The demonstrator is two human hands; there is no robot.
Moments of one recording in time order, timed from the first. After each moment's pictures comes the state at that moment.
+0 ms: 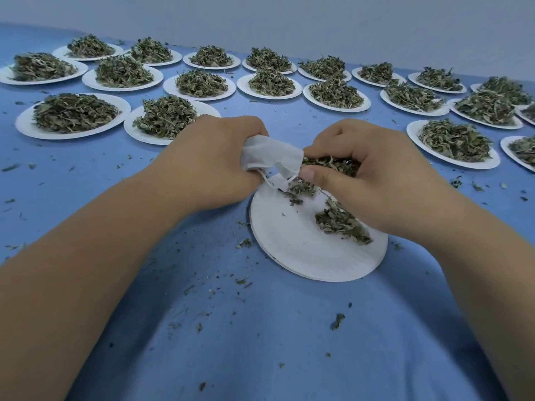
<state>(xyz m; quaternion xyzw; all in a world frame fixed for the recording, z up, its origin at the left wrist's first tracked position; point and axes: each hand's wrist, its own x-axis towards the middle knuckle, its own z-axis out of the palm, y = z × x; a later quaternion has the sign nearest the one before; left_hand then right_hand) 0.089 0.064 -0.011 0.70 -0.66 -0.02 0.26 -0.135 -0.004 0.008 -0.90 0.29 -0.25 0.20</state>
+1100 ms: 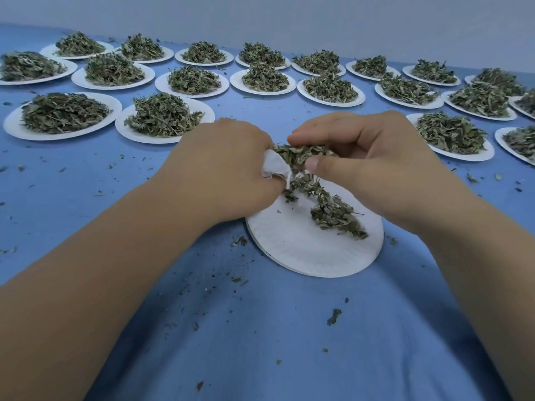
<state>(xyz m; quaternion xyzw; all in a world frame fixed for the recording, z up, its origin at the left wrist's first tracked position) 0.055 0.068 0.000 0.72 -0.68 0.07 0.15 -0.135 -0.001 0.011 -0.81 0.29 -0.31 0.40</state>
